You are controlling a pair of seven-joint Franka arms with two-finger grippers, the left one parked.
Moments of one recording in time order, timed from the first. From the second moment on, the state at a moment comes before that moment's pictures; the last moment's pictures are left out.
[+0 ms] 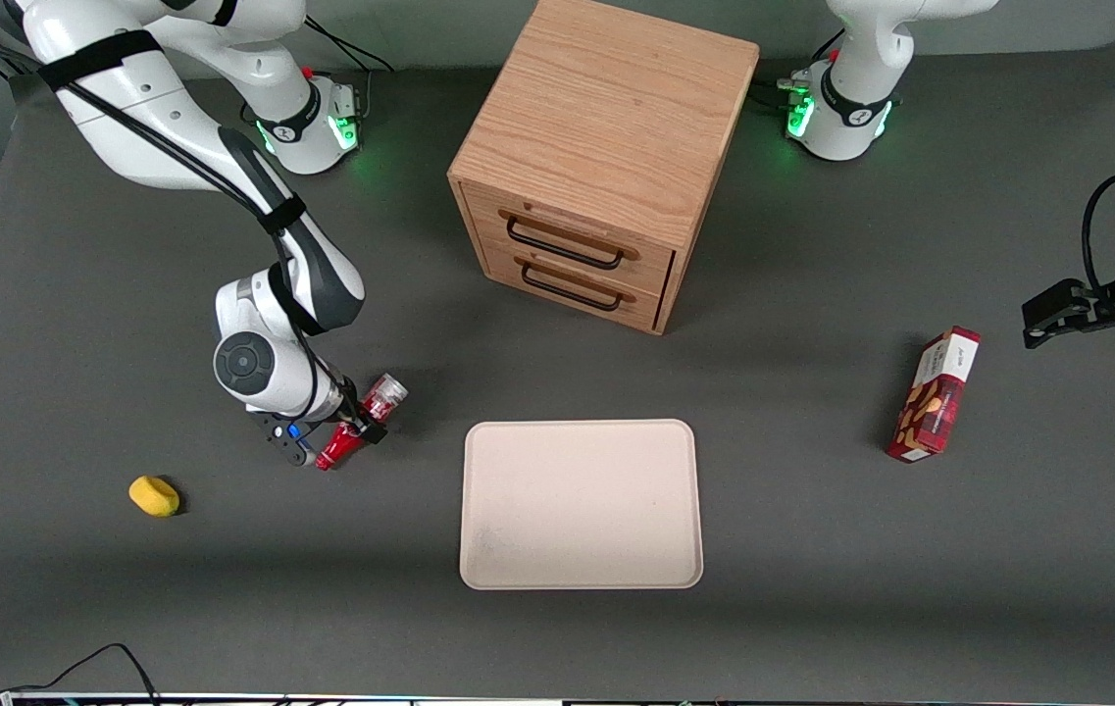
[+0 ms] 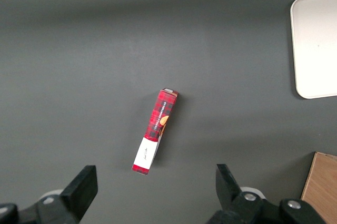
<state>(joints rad) 0.09 0.55 0.20 -1.92 -0.08 2.37 1.13</state>
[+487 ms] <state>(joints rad) 0.09 0.58 0.20 -1.92 -0.08 2.42 1.13</state>
